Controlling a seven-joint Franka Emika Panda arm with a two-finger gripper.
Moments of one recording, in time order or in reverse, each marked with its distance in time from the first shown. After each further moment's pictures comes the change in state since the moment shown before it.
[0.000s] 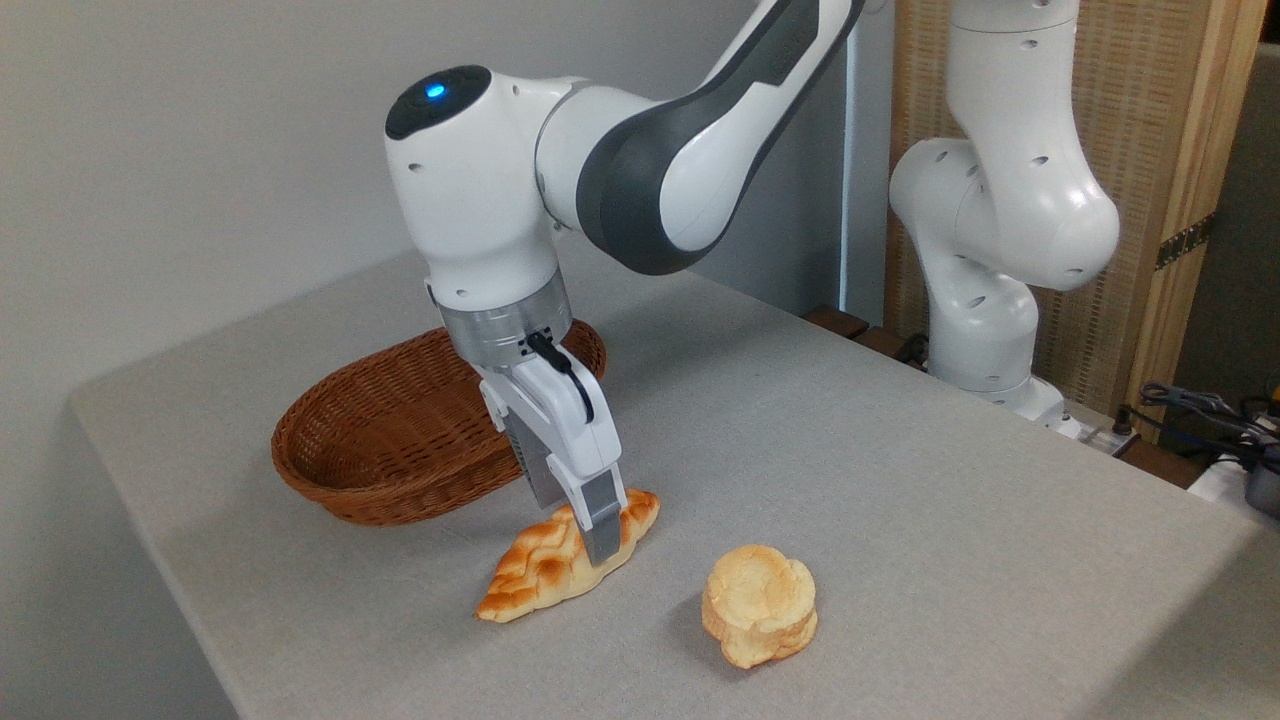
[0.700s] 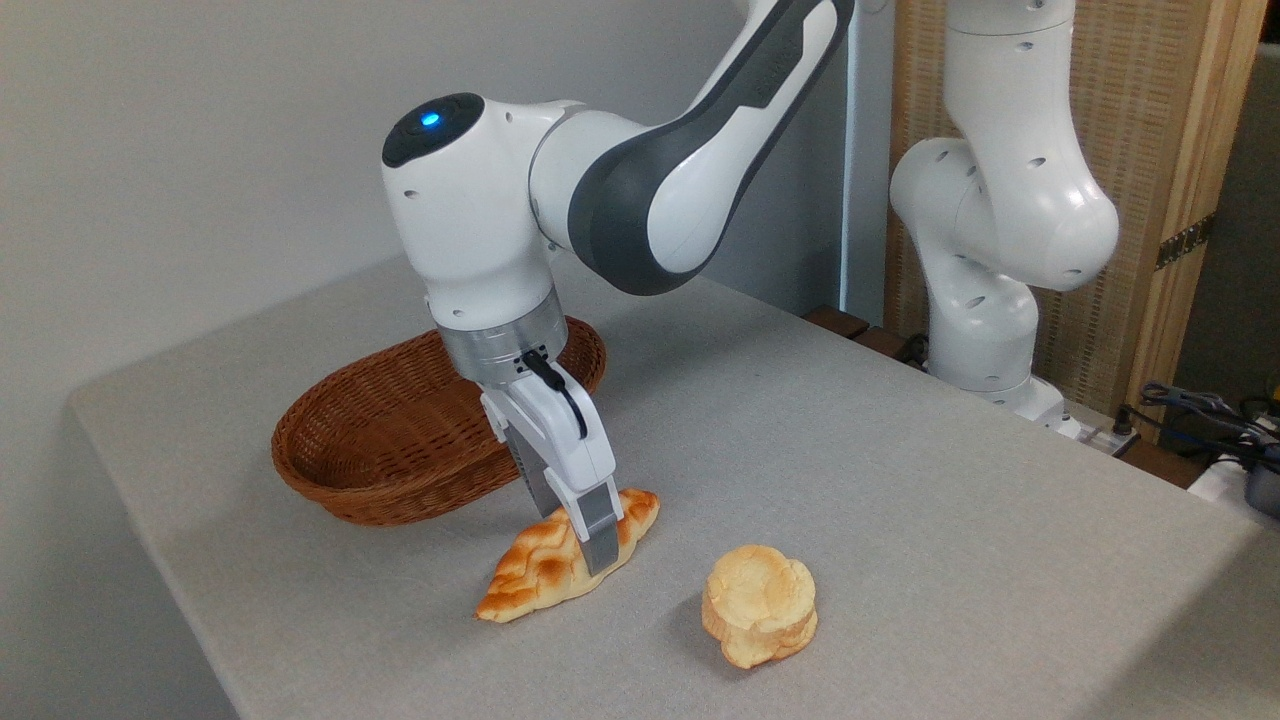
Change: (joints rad) arm -0.014 0.022 0.000 -0.010 0.001 0.017 0.000
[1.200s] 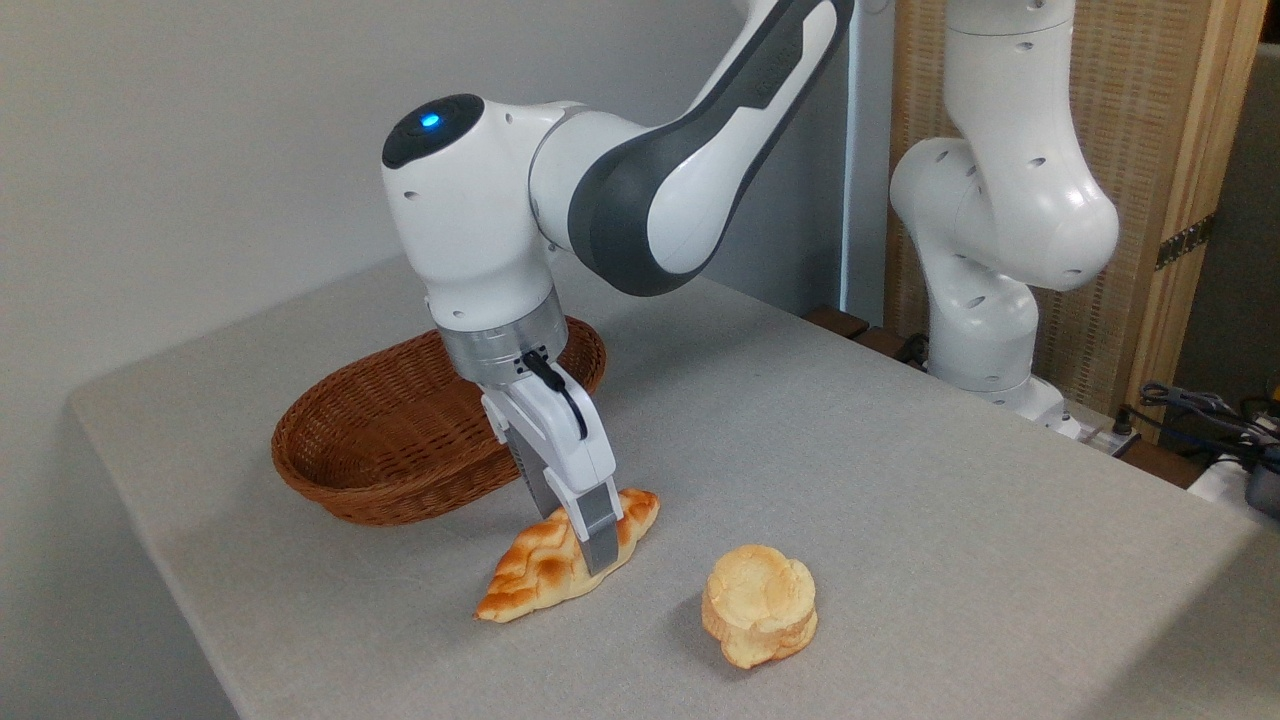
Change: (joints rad) arm 0.000 0.001 0.000 0.000 0.000 0.000 0.000
